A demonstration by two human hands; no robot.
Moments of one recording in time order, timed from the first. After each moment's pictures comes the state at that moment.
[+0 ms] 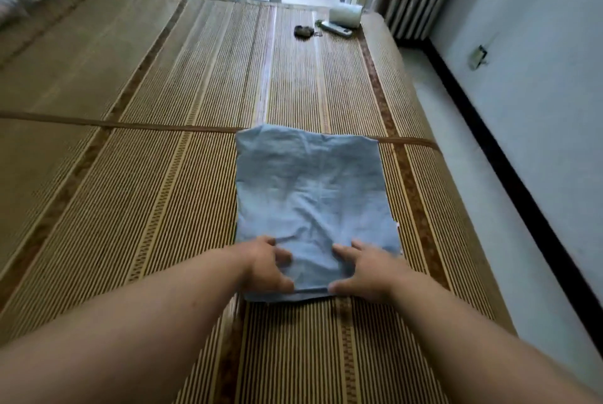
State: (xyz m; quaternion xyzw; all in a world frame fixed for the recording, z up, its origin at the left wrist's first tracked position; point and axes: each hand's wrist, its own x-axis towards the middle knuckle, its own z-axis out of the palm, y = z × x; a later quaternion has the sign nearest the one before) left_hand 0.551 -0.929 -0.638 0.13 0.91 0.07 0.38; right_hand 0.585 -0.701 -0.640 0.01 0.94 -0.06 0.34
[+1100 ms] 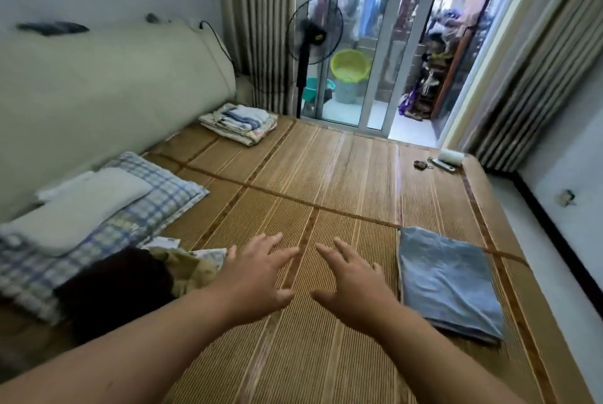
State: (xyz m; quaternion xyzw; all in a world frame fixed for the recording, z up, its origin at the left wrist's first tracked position) left_hand 0.904 -1.344 -0.262 0.04 0.99 0.13 0.05; right_hand 0.865 -1.148 -0.264 -0.22 0.96 -0.14 0.08
